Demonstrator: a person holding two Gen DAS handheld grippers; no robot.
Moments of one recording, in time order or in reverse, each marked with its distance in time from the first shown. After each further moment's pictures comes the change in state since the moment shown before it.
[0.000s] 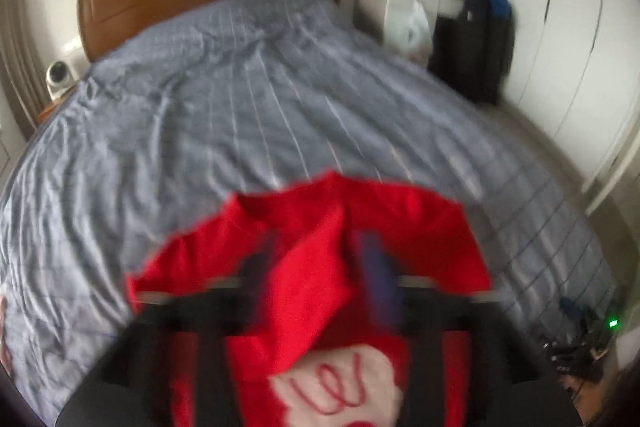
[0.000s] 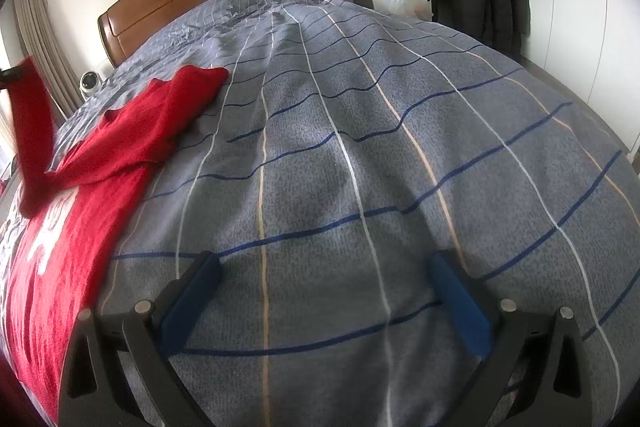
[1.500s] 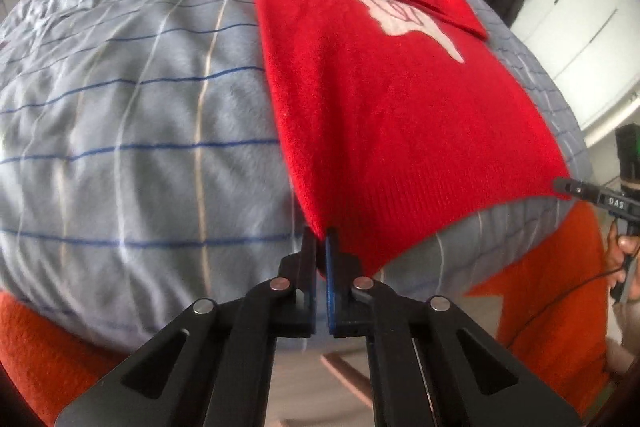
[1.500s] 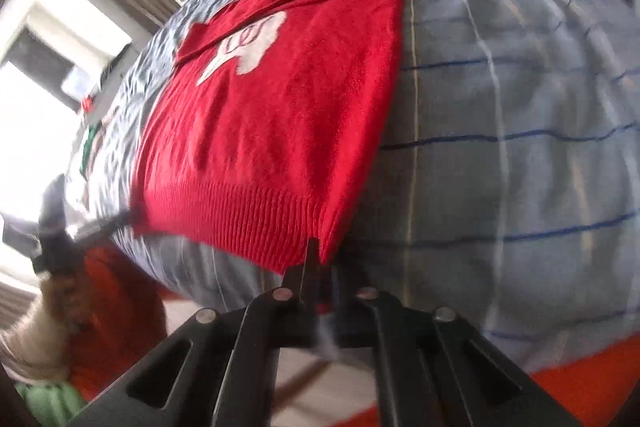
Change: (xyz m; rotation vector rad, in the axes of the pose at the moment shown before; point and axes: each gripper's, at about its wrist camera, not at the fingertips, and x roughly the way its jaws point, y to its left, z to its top) left arm -0.129 0.091 -0.327 -0.212 0.294 -0.150; right arm -0.103 0.115 -0.089 -0.158 0.402 0.354
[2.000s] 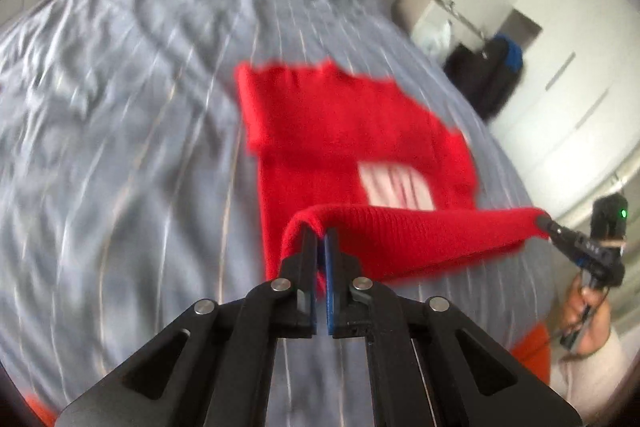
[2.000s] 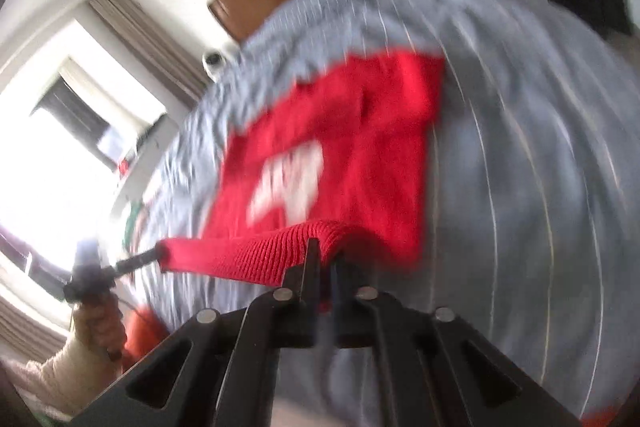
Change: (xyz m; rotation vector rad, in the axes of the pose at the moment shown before) left arm -0.027 0.030 0.163 -0.141 -0.243 -0.087; right arm -0.044 -0.017 0.125 0.065 -0.335 0.172
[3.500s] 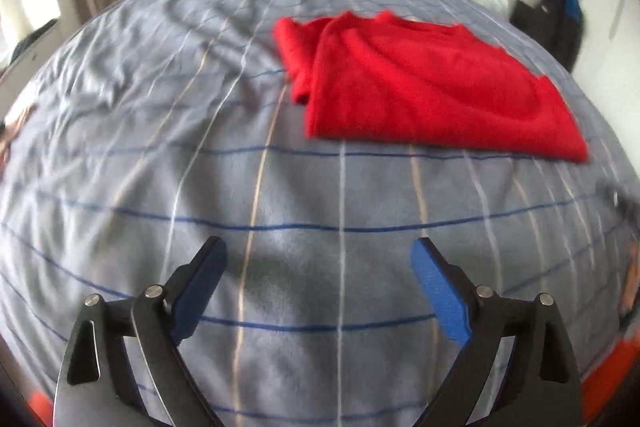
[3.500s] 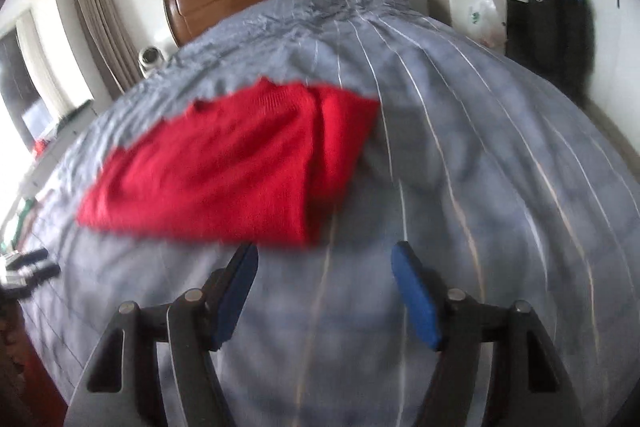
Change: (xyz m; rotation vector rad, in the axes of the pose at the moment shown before) left arm 0.068 0.003 -0.049 0.101 0.023 0.348; right arm 0.068 -0.040 -0.023 -0.161 -0.042 -0.398
